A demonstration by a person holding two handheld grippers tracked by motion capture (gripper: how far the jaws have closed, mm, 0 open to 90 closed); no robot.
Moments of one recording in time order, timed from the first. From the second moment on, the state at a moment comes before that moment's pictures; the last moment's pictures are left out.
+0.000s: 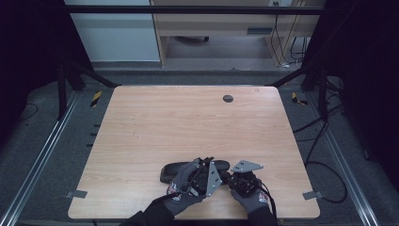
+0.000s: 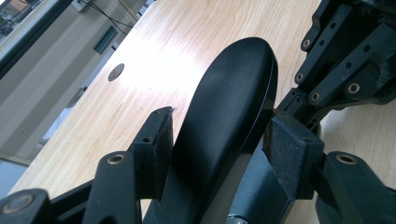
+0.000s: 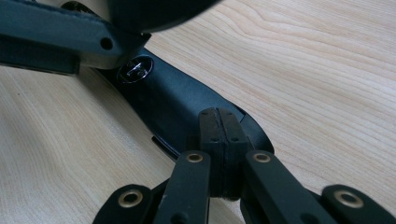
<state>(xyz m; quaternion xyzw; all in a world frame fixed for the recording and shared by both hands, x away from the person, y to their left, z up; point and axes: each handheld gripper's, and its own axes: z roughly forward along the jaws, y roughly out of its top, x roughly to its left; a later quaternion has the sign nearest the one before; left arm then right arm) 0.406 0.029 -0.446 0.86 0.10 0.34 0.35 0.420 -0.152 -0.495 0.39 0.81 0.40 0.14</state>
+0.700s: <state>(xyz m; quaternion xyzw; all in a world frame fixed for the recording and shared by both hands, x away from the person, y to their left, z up) 0.407 0.031 -0.446 0.86 0.11 0.32 0.37 0.421 -0.164 -0.487 0.41 0.80 0.41 0.15</state>
